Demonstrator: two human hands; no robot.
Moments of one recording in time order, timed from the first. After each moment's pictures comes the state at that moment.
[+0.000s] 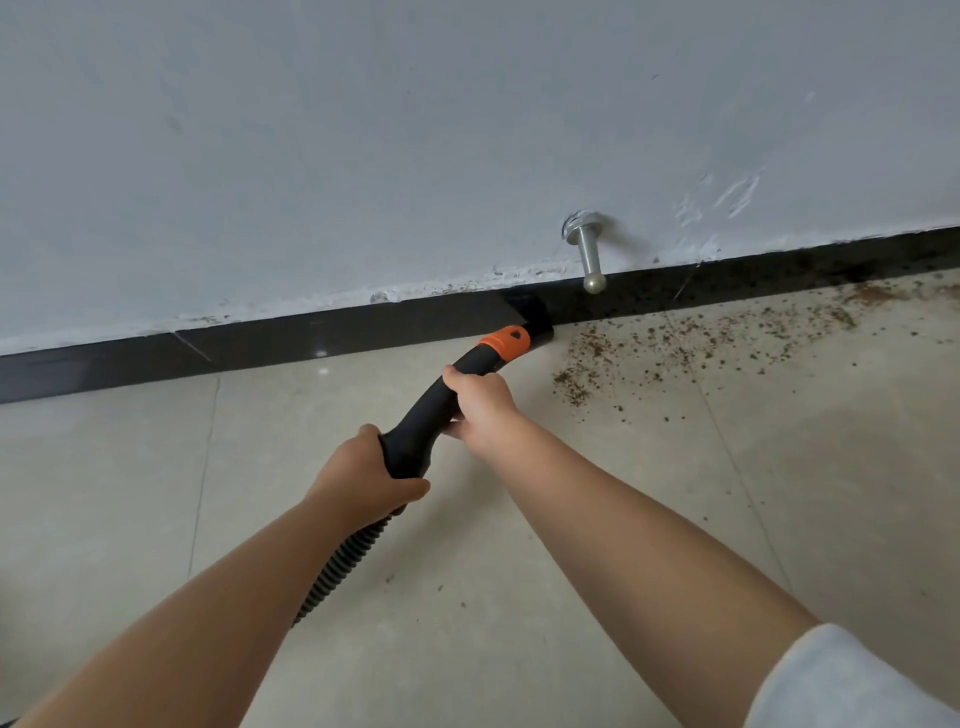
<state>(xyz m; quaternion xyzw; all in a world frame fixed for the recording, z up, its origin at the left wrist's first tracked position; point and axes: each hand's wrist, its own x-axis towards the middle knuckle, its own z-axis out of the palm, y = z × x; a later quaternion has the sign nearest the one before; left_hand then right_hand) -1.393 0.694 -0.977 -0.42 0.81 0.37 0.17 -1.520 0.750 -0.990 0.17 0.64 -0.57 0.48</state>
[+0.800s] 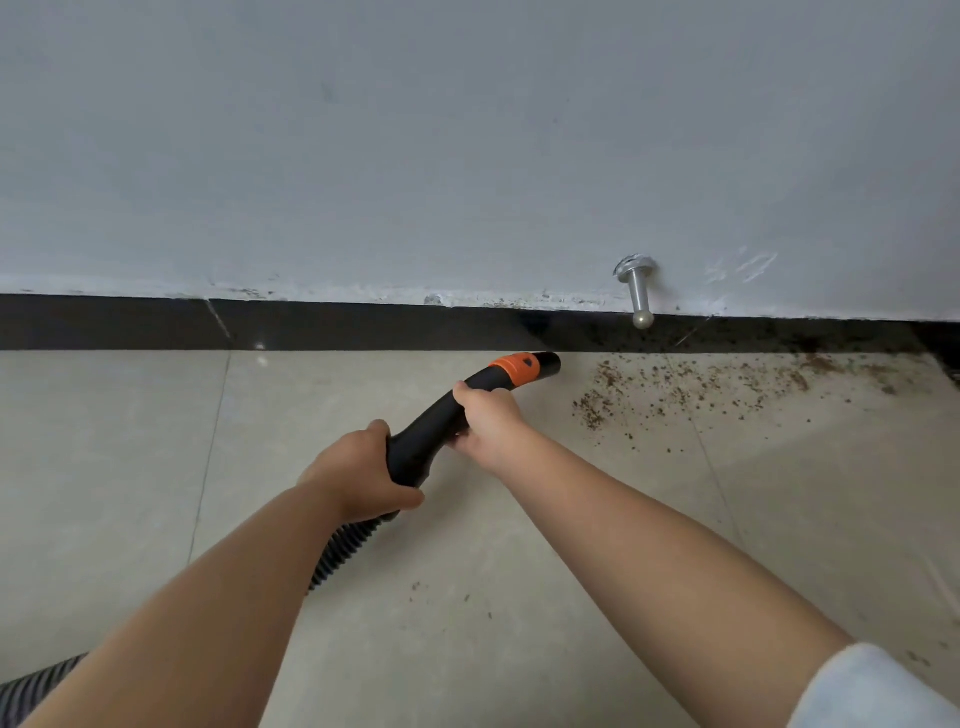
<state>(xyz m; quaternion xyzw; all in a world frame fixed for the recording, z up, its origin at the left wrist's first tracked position) -1.360 0.633 -0.999 -0.32 0.84 0.40 0.18 -1.482 0.706 -0.990 0.18 0.70 -0.55 0.42</state>
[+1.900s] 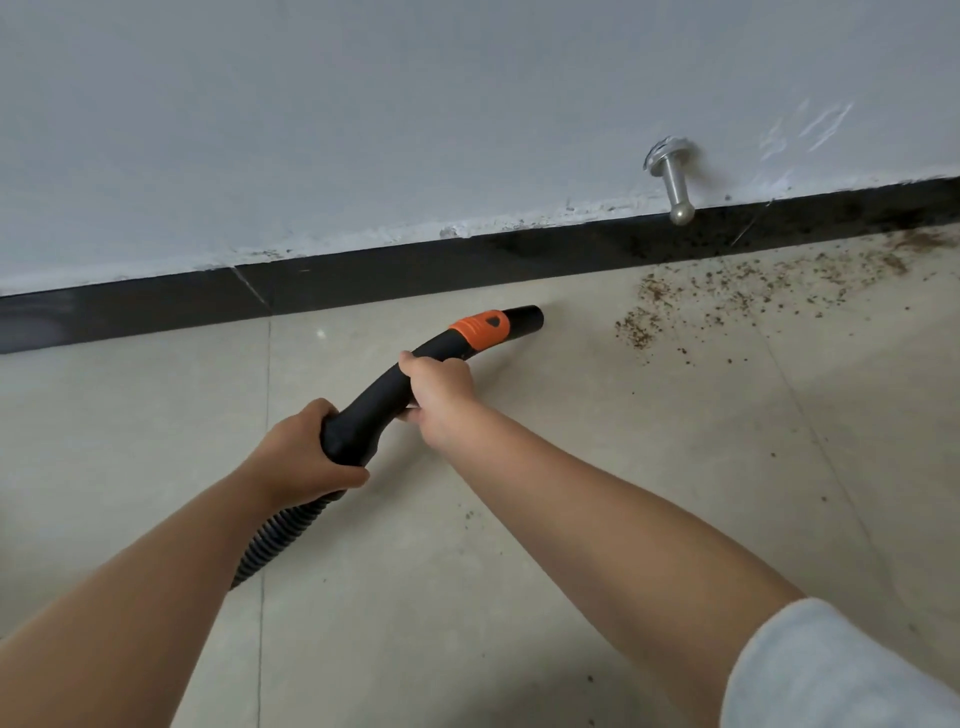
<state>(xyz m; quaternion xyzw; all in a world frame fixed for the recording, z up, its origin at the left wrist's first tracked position) -1.295 0.605 -0.992 -0.39 0.82 0.37 0.18 -1.417 0.682 -1.001 0.19 0.62 -0.59 0.48</state>
